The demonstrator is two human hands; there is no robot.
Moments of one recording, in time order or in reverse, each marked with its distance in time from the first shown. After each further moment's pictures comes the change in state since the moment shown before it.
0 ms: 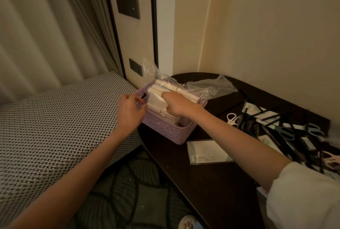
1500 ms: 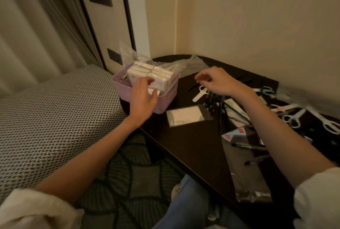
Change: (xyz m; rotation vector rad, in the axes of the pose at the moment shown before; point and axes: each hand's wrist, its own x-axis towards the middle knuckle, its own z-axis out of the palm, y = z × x) left_hand -0.086 0.078 0.008 -0.227 0.059 0.470; right_hand -0.191 0.062 -0.046 0.315 0.238 0.244
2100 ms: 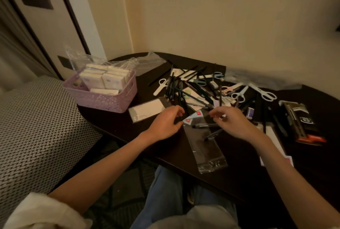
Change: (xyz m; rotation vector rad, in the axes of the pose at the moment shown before) left_hand -0.070 0.127 0.086 -0.232 -0.788 0.196; right_hand -0.203 0.086 0.025 0.001 0.129 0.325
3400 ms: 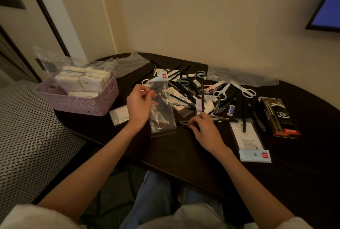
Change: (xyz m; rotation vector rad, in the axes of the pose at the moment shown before) left_hand 0.029 0.024 -0.019 -0.407 0.664 -0.282; right_hand -0.007 0.028 0.064 -0.034 0.212 0.053
